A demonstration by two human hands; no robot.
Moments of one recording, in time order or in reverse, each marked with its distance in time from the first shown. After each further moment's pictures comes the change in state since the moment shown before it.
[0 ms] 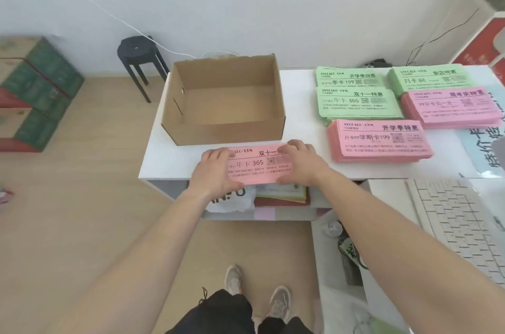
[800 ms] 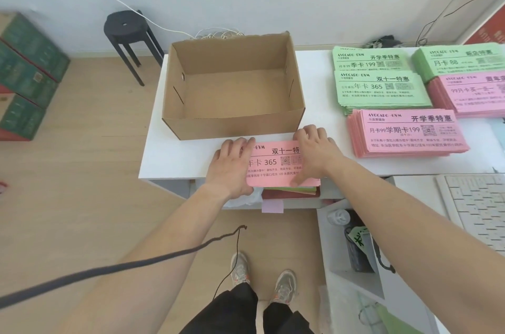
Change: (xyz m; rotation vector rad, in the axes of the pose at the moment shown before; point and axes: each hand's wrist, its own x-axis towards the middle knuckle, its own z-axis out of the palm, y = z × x) left_hand 0.038 -0.021 0.035 0.297 -0.013 0.209; right_hand 0.035 -0.014 0.005 -0.326 -0.005 0.009
